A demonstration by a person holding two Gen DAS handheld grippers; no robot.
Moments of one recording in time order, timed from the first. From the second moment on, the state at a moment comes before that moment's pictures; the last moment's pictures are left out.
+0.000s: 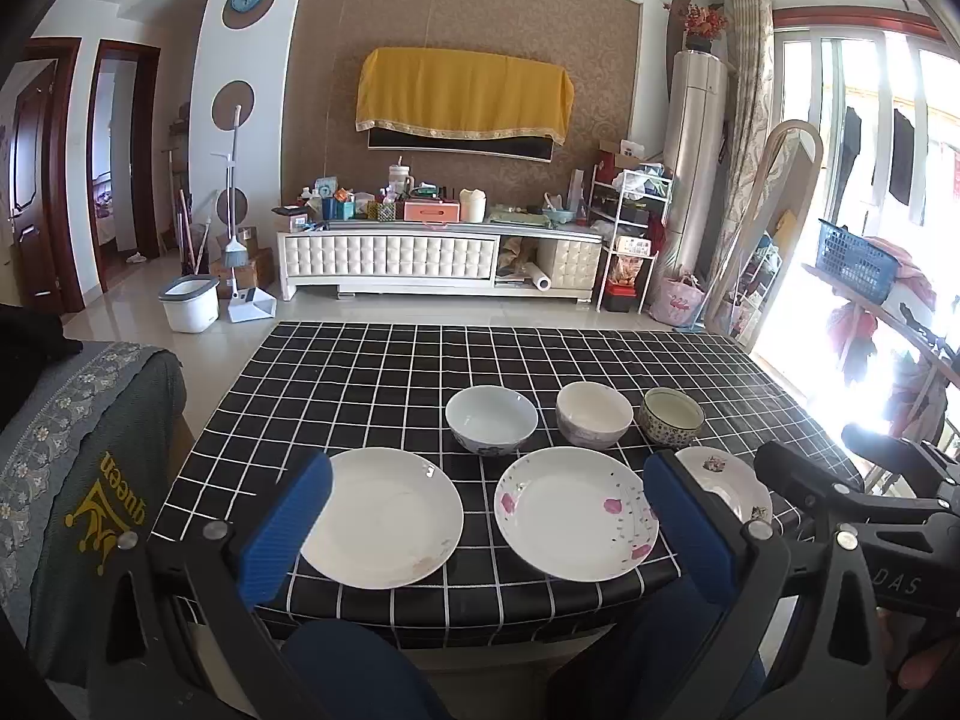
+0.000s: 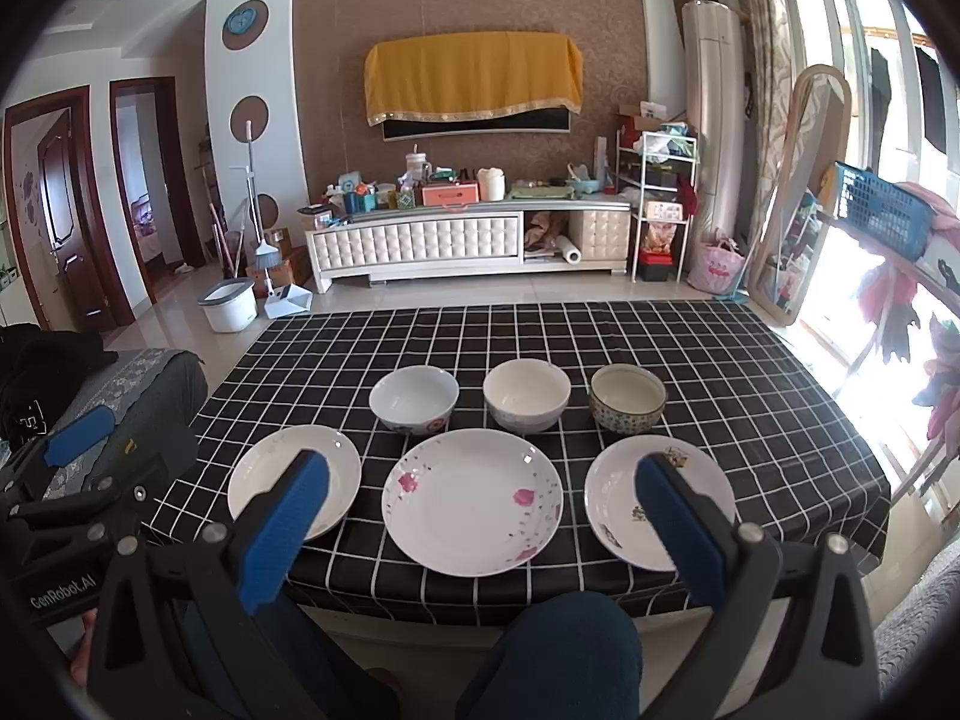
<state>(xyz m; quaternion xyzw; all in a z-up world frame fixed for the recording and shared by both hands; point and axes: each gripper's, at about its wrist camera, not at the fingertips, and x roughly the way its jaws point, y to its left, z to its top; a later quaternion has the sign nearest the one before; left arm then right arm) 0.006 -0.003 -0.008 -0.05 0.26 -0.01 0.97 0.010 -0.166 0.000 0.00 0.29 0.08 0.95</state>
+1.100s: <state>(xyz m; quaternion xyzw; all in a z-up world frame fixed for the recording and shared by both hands) 0.093 0.112 -0.030 -0.06 0.31 0.05 0.95 0.114 -0.078 -0.017 -0.03 0.32 0.16 0.93</state>
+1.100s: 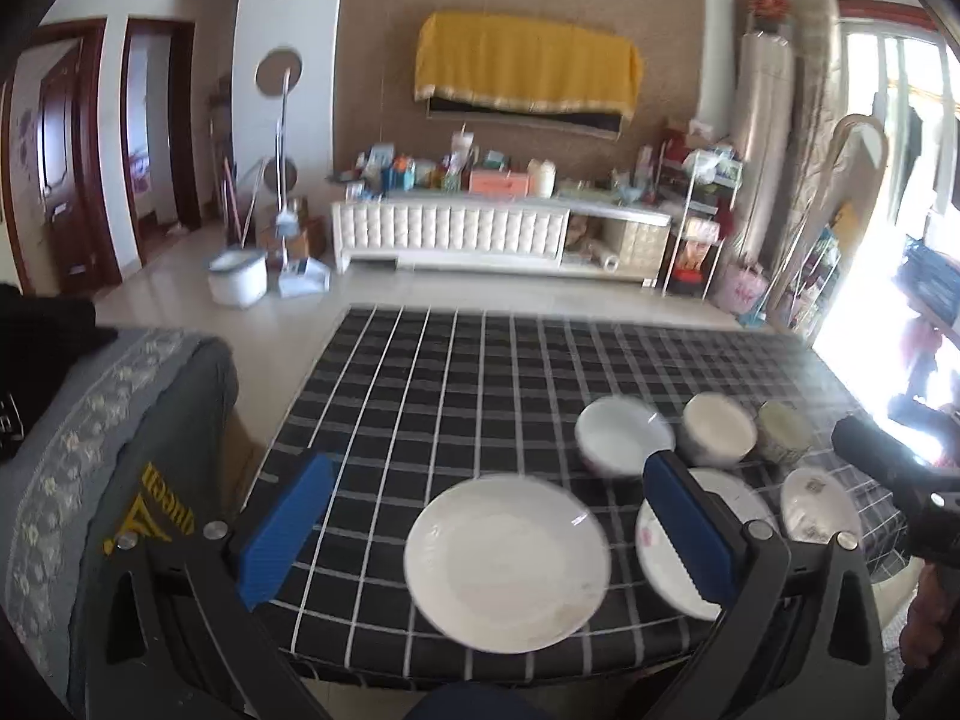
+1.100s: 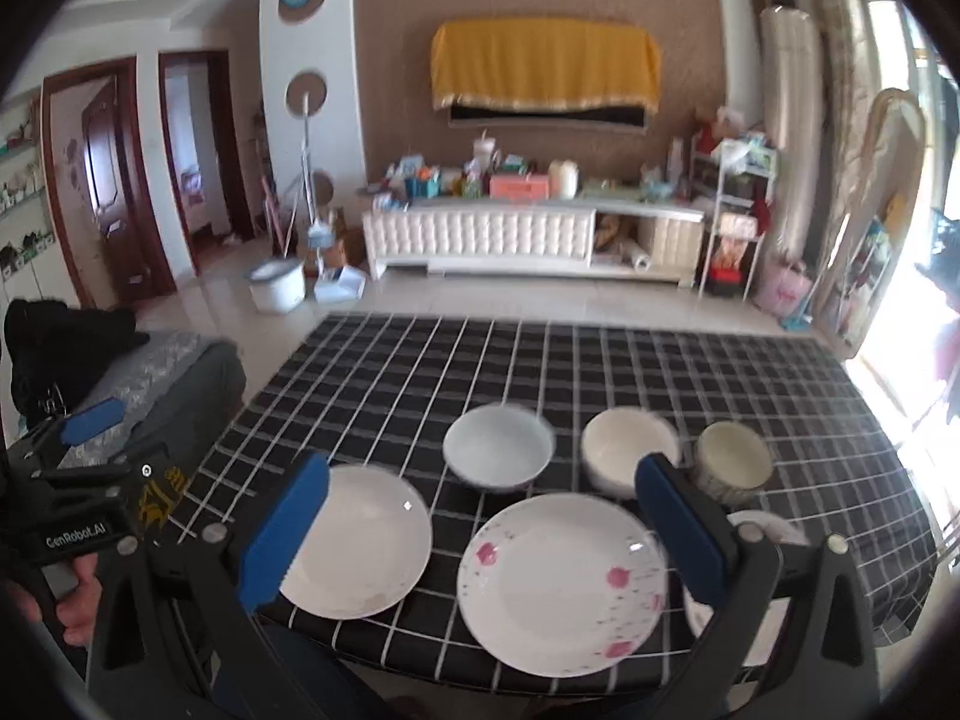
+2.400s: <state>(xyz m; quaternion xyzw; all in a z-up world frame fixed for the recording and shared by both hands) 0.184 0.184 -0.228 -0.14 0.57 0.00 0.81 0.209 0.002 -0.201 -0.09 0.55 0.19 0.81</state>
